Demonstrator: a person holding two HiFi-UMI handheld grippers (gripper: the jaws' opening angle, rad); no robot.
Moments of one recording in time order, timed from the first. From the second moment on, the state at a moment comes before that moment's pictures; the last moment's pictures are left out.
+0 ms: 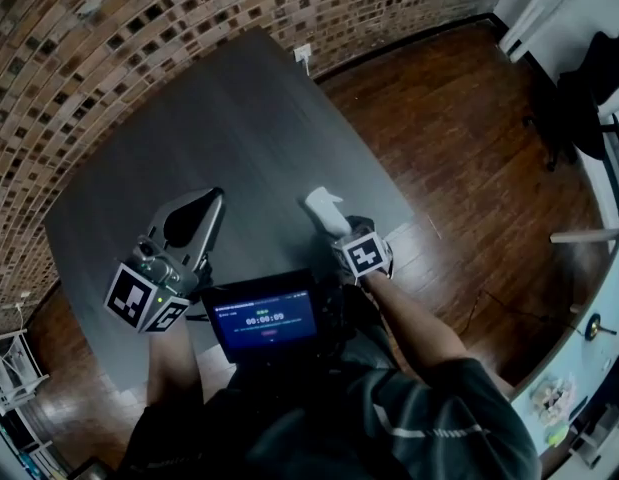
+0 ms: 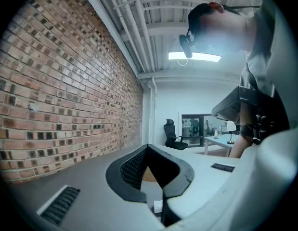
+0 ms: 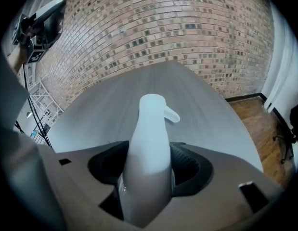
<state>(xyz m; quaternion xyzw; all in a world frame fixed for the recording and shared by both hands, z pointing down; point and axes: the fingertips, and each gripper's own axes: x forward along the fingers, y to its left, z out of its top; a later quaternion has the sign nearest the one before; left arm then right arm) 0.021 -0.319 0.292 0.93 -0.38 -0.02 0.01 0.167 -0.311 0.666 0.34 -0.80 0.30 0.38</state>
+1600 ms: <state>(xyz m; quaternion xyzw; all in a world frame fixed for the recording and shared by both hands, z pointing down) 0.007 -0.310 0.296 0.94 -0.34 -0.03 0.01 0.131 -0.306 0.654 0.34 -0.82 0.30 0.35</state>
